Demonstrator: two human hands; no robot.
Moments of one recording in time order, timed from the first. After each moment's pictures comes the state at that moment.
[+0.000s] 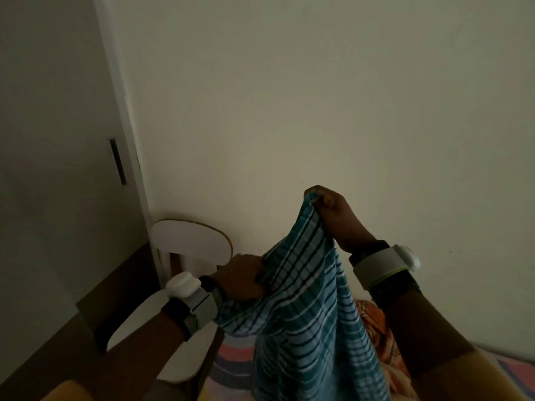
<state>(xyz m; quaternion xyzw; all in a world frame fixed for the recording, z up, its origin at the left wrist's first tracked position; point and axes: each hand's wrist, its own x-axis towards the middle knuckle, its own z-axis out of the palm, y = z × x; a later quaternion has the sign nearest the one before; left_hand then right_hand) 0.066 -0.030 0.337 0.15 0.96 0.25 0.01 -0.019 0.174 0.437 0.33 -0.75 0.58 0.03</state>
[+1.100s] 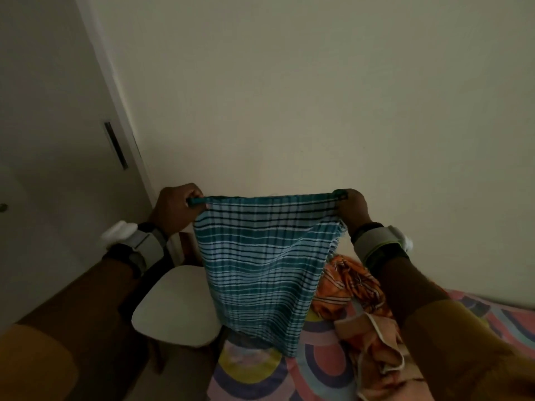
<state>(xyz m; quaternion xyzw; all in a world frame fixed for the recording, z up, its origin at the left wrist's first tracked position) 0.078 -0.141 0.379 0.06 0.91 0.27 -0.30 -0.055 0.208 0.351 -0.02 -0.83 0.55 0.08</state>
